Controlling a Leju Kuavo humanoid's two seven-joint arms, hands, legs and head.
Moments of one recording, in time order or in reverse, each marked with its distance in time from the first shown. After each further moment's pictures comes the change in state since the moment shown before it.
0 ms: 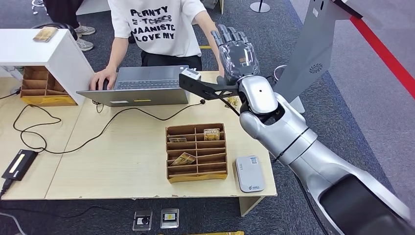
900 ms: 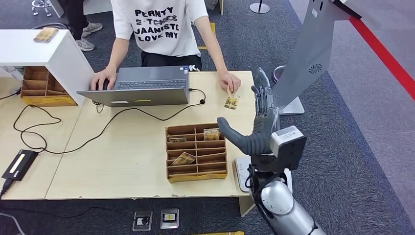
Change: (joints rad) left arm 0.054 0.001 0.002 0.000 0.206 0.093 -0.026; right arm 0.669 -0.067 -0.220 -0.647 -0.999 -0.443 -0.655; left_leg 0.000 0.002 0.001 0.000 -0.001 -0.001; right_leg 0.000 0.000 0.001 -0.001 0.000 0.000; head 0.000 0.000
